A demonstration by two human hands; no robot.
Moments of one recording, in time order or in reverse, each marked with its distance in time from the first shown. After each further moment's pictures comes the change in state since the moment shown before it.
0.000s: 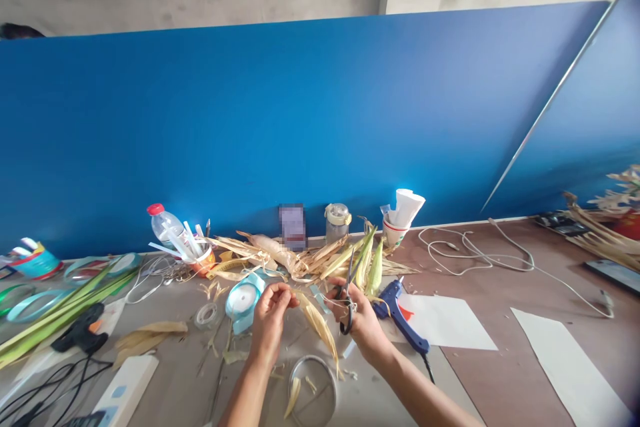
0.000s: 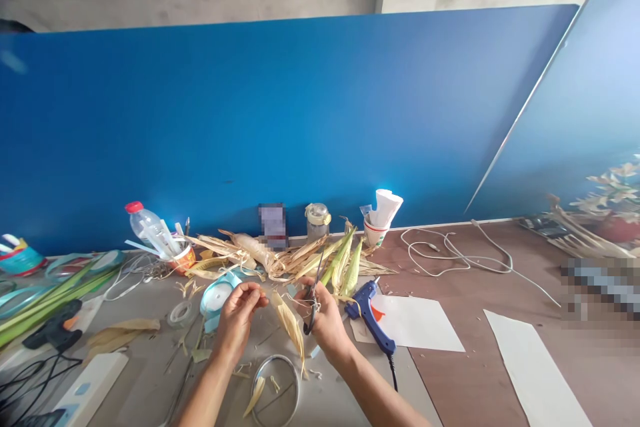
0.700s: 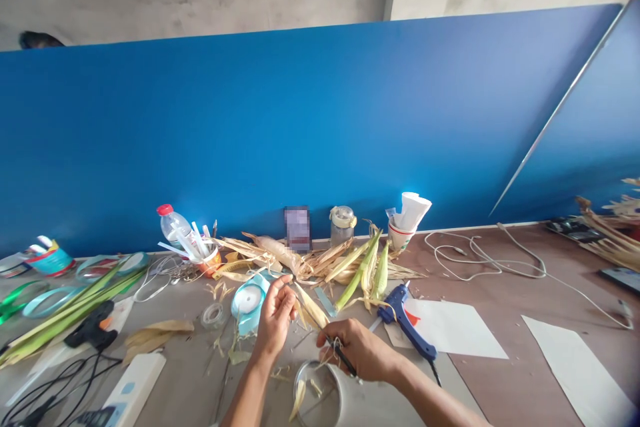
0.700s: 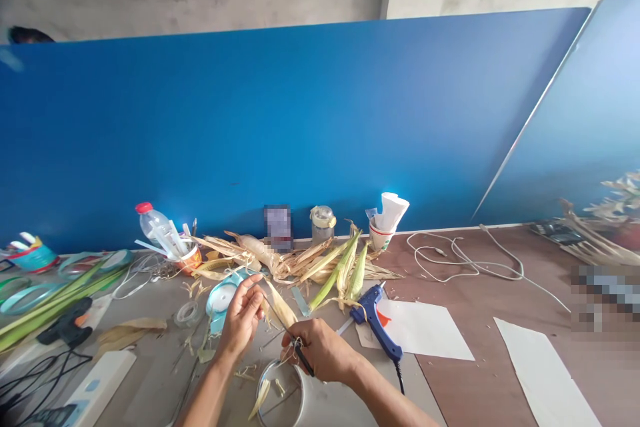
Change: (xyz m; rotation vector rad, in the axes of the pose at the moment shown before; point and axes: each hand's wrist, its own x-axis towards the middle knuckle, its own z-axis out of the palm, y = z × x) left_hand 0.001 0.000 -0.006 -0.084 -0.162 0.061; right_hand -0.015 -0.011 0.000 -0.573 -0.514 0.111
